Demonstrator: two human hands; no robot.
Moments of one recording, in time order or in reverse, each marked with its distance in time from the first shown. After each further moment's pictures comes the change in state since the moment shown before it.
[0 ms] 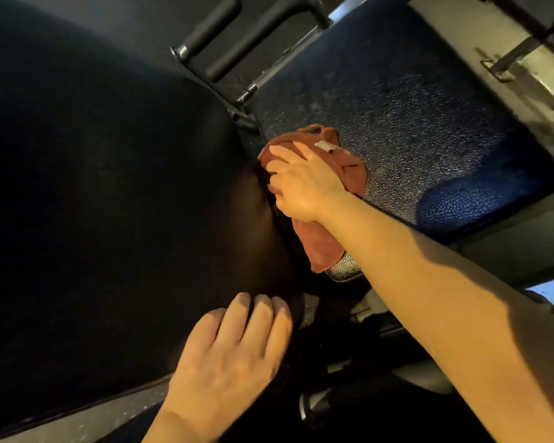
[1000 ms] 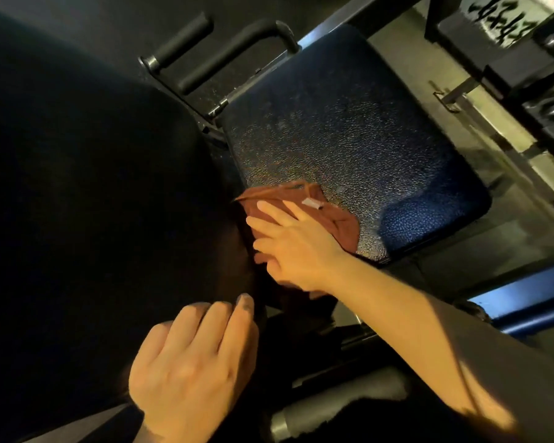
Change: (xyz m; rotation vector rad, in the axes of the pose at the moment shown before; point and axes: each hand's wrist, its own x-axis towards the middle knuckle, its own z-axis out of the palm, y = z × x) left_hand 0.024 0.012 -0.003 -0.044 0.174 -0.289; right_hand -0.083 -0.017 0.003 0.057 -0.062 -0.085
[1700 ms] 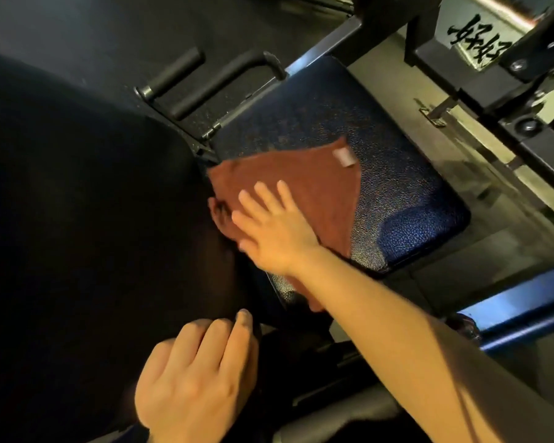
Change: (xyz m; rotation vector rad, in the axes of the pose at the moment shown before) left_hand 0.009 0.010 0.007 -0.009 0.101 -0.066; right_hand 0.041 0.012 -0.013 -0.185 0.035 0.237
